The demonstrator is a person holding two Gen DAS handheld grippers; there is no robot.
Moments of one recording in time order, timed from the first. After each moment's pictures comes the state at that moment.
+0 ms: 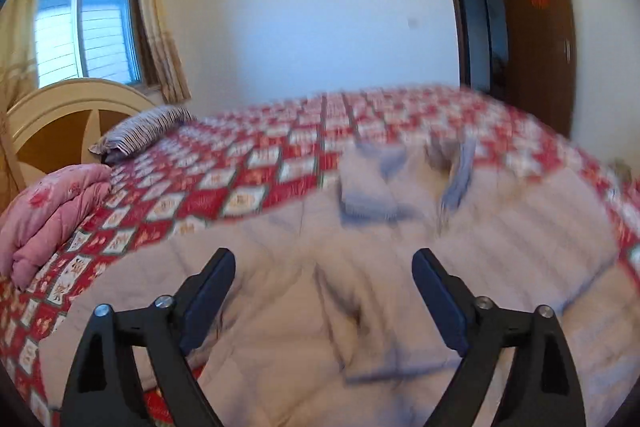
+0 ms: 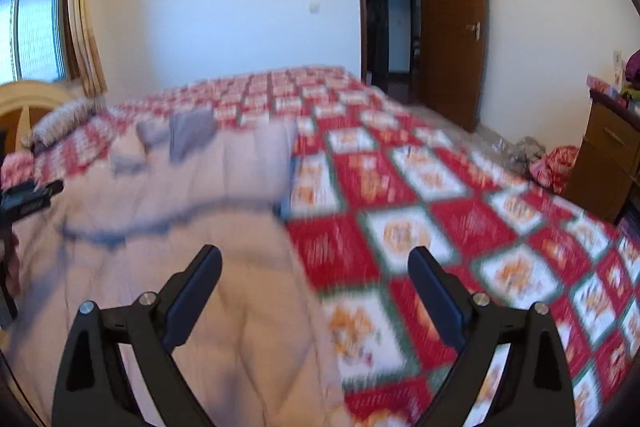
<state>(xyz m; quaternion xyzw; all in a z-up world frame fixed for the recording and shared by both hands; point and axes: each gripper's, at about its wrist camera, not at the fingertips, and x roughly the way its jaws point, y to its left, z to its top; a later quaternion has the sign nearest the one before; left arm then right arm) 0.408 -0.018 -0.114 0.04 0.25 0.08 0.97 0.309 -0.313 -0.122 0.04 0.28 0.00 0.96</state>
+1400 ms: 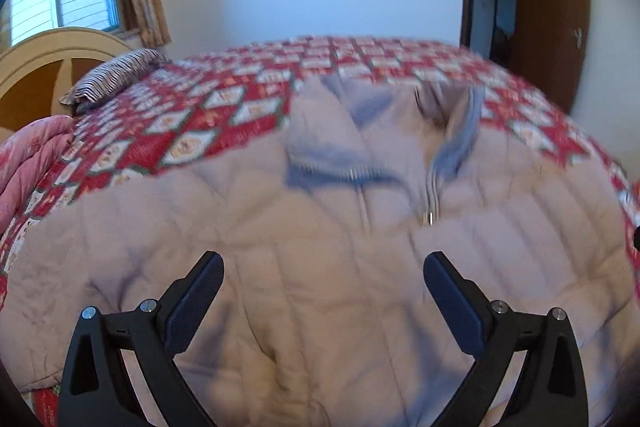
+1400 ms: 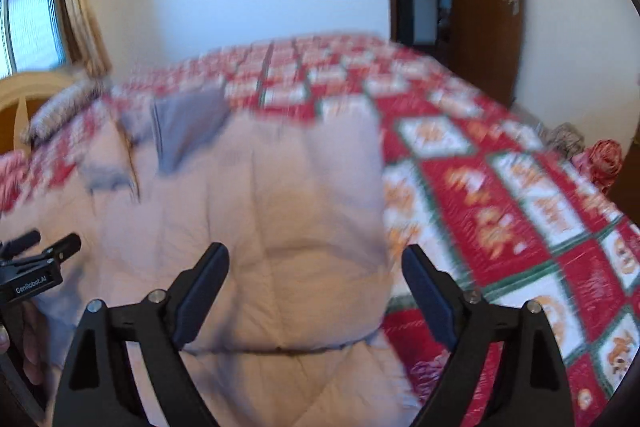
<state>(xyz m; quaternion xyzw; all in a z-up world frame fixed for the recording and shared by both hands) 0.489 -0.041 -0.175 0.00 0.34 0.07 0.94 0.451 -0.268 -0.166 0.05 0.32 0.03 0.95</state>
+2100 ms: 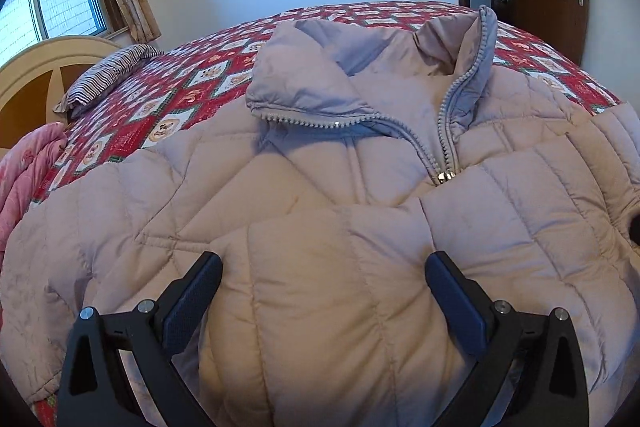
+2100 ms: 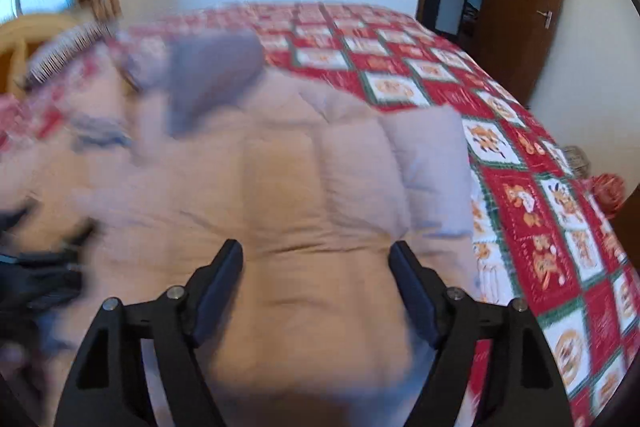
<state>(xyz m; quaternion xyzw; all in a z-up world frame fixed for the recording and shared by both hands) 0.518 -0.059 -0.229 0.05 0.40 0.07 0.91 0.489 -0.205 -0.190 -0.01 0.39 0.06 0.92</state>
